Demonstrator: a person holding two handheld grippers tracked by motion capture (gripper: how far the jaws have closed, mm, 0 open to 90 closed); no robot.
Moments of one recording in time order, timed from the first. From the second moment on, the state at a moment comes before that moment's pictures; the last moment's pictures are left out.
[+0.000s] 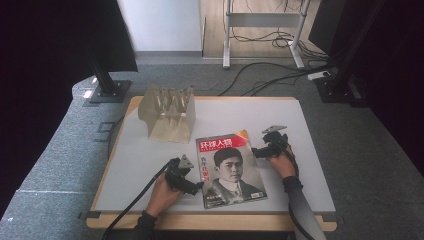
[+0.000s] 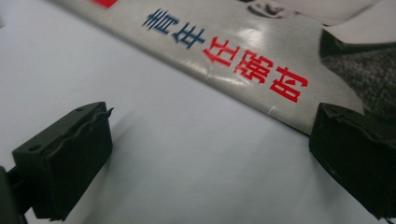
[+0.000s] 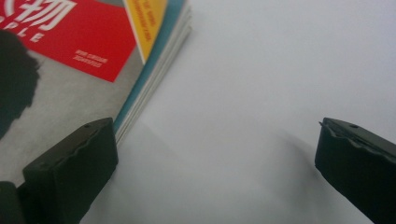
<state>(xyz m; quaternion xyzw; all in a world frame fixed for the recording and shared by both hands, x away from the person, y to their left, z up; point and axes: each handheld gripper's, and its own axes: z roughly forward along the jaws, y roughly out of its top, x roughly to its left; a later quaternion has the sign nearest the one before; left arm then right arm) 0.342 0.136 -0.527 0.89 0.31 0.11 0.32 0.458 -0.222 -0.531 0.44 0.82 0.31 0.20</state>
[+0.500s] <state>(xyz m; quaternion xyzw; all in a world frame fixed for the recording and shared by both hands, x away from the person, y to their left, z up) 0.356 0.139 -0.525 0.89 0.31 0.12 0.32 0.463 -0.222 -0.529 0.44 0.82 0.33 0.19</state>
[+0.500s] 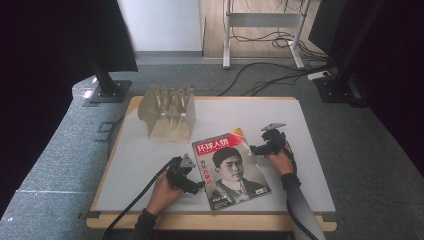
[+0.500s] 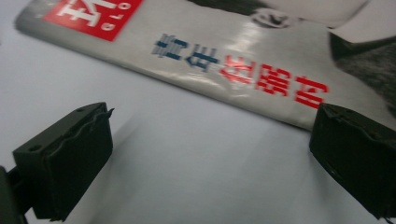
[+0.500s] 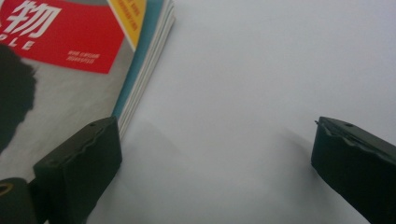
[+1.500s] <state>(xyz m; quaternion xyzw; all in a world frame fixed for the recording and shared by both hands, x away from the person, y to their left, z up) 0.371 0.137 -0.528 0.89 0.30 0.10 0.34 0.445 -0.177 -0.523 0.42 0.82 0.37 0.09</state>
